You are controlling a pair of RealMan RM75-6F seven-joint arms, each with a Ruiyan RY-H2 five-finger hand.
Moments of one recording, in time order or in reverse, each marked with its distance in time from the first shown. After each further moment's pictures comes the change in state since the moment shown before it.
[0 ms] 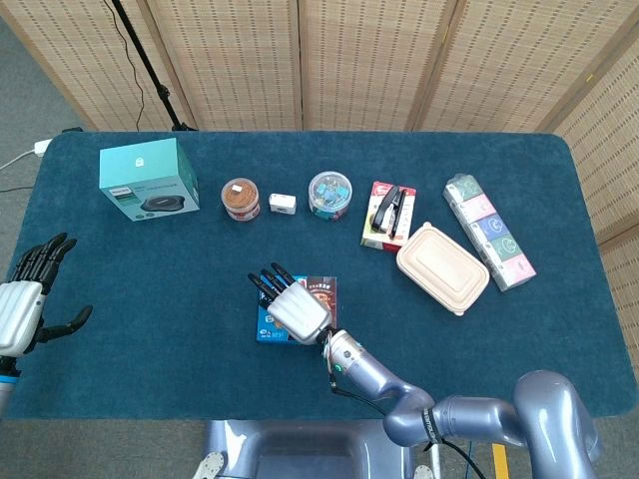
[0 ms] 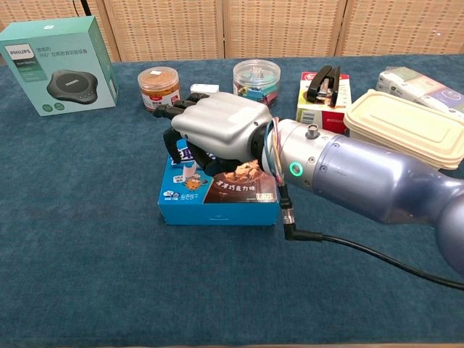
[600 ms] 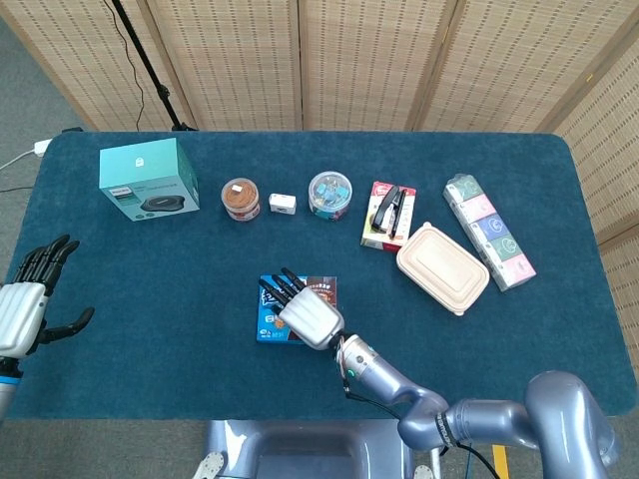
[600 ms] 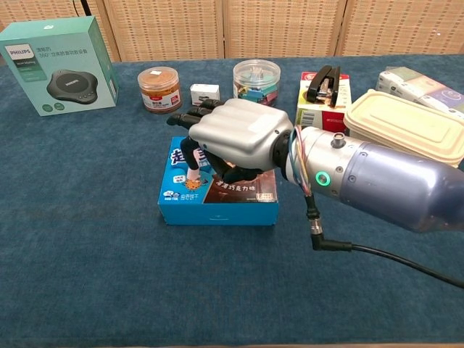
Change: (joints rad) left arm 0.003 -0.003 -0.001 -0.006 0.003 -0.008 0.016; right arm -0.025 0.049 -0.064 -0.032 -0.039 0.031 0.008
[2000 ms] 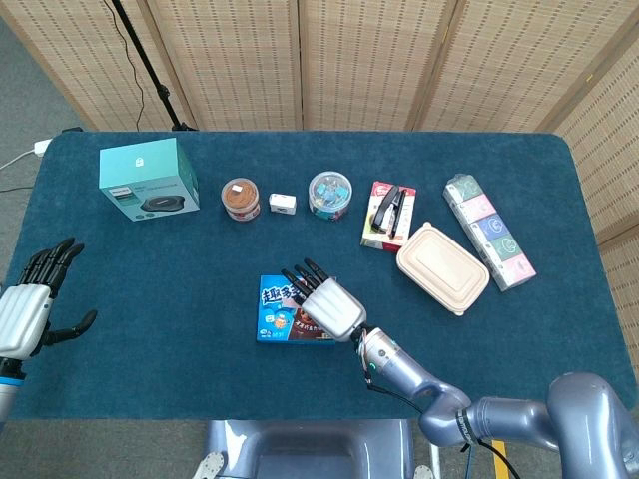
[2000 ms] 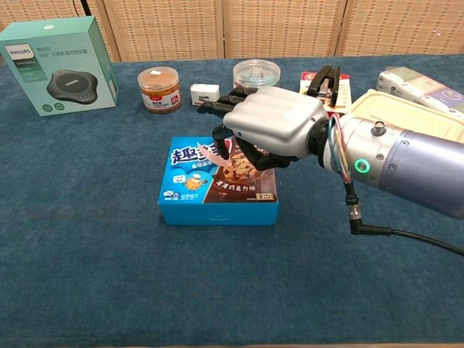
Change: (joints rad) left arm 0.002 0.002 0.002 -0.010 0.000 -0.018 0.022; right arm -0.035 0.083 -0.034 -0.007 -0.047 0.038 0.036
